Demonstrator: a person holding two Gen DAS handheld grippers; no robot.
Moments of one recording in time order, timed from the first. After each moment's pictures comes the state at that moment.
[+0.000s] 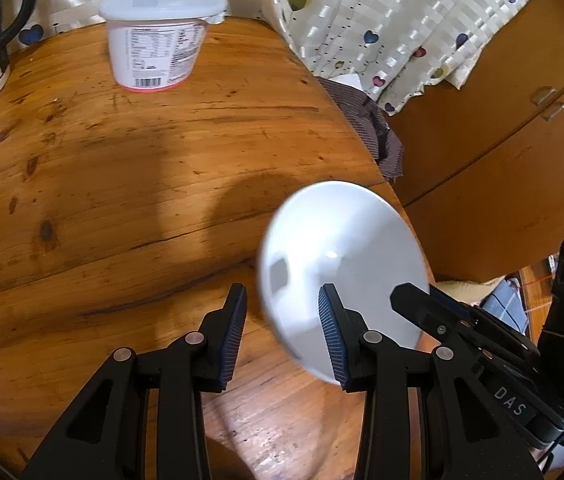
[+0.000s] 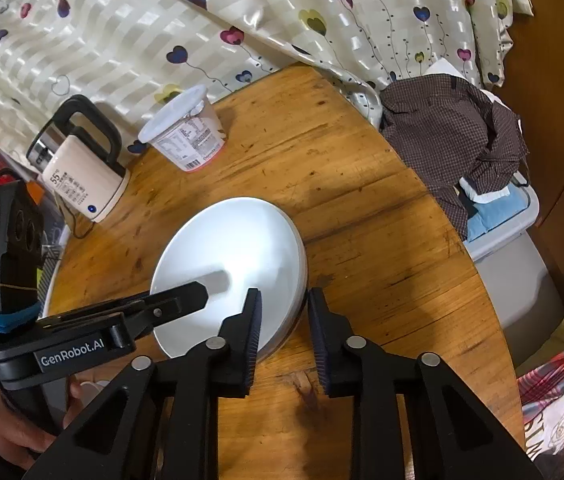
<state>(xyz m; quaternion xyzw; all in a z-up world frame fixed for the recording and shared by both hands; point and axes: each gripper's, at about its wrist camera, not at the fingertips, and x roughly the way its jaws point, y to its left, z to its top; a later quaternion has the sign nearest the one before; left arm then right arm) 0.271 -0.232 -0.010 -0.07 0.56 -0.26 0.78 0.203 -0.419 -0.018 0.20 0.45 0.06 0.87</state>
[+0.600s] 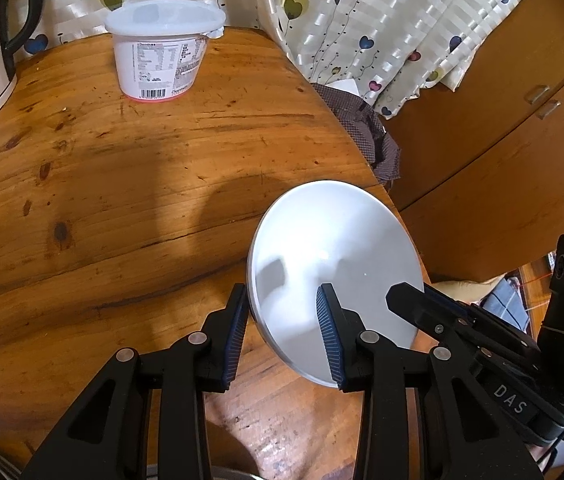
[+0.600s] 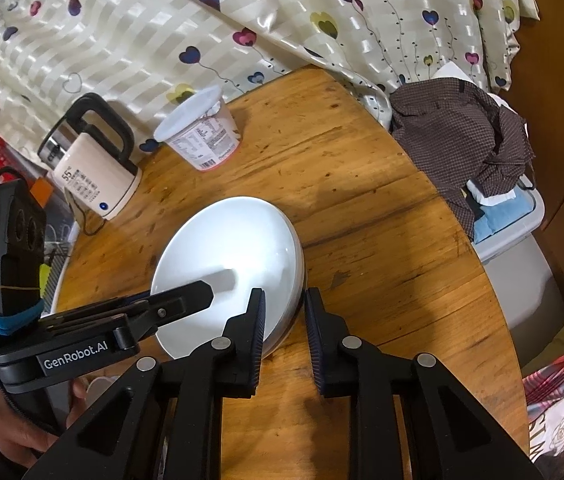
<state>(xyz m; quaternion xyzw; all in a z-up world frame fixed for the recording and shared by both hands) 0.263 -0.224 0.003 -0.06 0.55 -0.26 0.79 0.196 -0.412 -0.008 0.20 0.45 0.07 0.87</state>
